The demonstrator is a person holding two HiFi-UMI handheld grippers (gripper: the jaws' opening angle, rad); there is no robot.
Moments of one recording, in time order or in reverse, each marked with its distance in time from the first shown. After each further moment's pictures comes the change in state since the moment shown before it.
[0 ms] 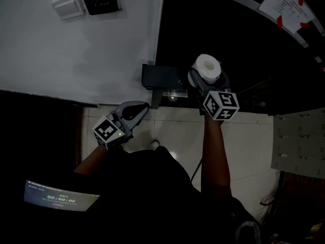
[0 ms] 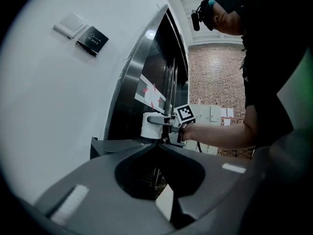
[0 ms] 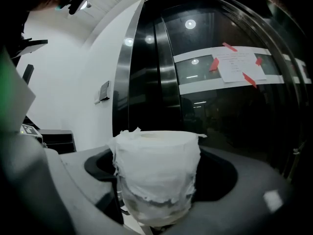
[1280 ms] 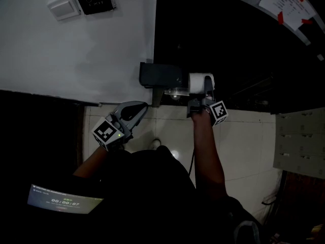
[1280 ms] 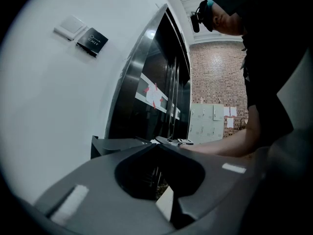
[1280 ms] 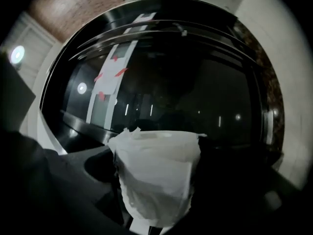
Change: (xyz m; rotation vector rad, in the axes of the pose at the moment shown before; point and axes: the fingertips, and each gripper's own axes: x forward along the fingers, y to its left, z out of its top) left arm -0.002 -0.001 0.004 -0.019 0.021 0.032; right arm -0.016 -0.077 -0.151 1.342 -0.380 -0.135
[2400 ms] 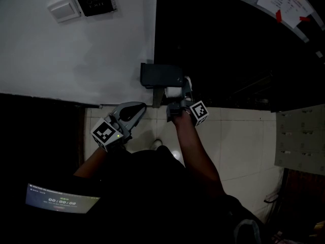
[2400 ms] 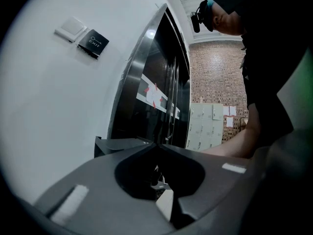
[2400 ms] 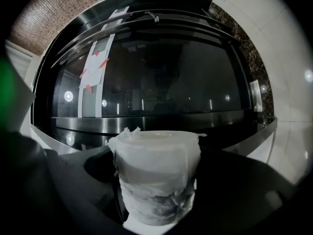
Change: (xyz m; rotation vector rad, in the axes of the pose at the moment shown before) left arm -0.007 0.003 -0.002 0.007 0.012 0.001; right arm -0.002 -0.023 -0.108 0.193 0.096 -0.058
